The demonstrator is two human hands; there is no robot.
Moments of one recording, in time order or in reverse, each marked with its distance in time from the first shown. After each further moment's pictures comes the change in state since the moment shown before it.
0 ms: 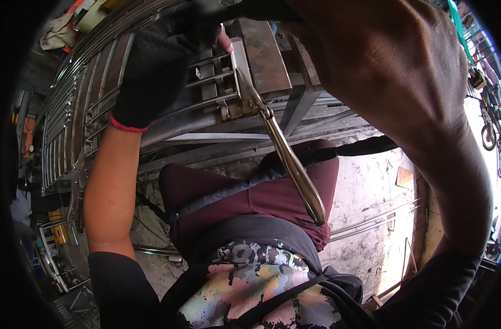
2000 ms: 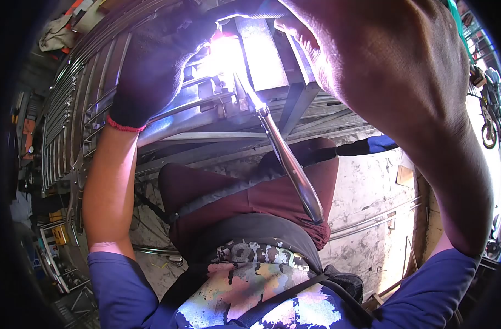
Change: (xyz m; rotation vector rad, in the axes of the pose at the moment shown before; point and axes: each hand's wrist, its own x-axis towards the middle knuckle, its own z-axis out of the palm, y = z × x) left_hand 0.002 -0.010 -0.011 0.258 -0.082 0.174; right_hand 0.001 -0.015 -0.004 -0.127 -0.009 0.044
